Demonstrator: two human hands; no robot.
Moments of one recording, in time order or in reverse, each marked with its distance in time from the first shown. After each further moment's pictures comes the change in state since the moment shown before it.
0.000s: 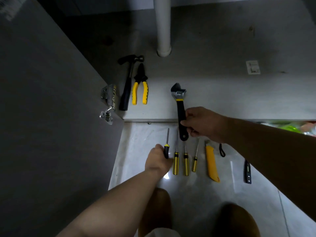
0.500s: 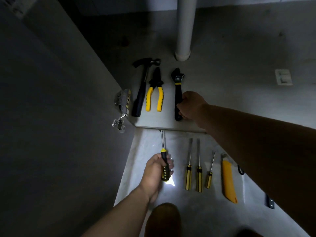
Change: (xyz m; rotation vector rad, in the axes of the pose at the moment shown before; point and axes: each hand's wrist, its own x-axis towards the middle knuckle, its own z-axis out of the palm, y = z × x) left_hand -0.007 -0.023 -0.032 -1.252 -0.192 -0.161; right_hand 0.099 -0.059 0.036 -0.164 0.251 -0.065
